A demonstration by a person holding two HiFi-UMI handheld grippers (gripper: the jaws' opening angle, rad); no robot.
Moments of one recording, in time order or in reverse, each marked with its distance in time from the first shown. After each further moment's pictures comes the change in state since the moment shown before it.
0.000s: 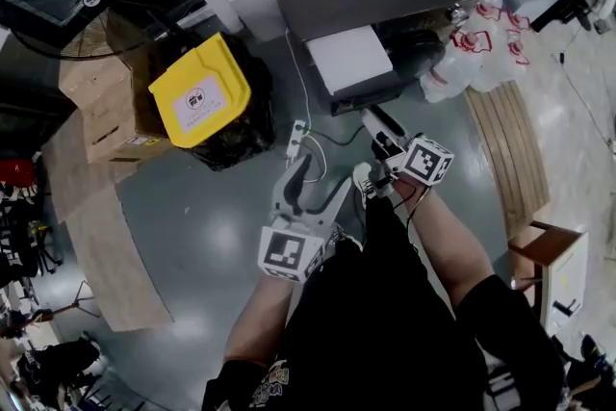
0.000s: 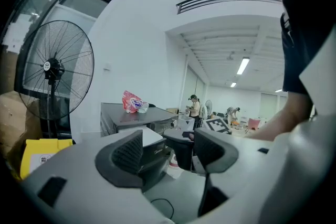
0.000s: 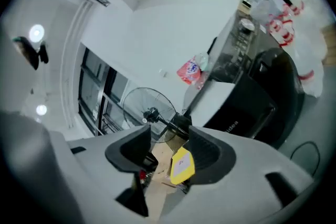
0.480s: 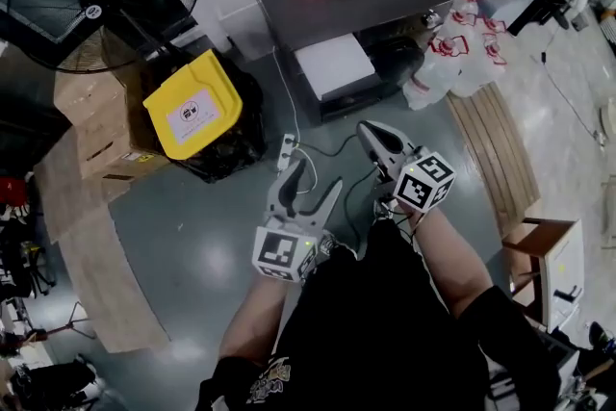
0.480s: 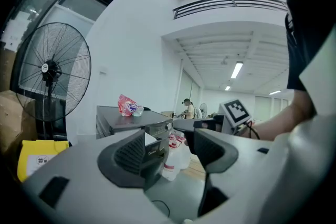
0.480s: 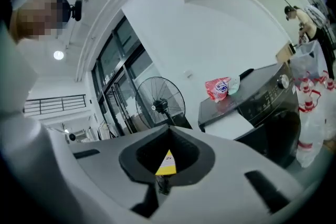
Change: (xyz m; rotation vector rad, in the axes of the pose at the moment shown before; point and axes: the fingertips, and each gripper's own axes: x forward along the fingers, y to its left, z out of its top) left arm -0.032 -0.021 0.003 0.007 -0.036 -0.061; right arm -0.053 0.100 0.001 -0.459 0.056 -0.007
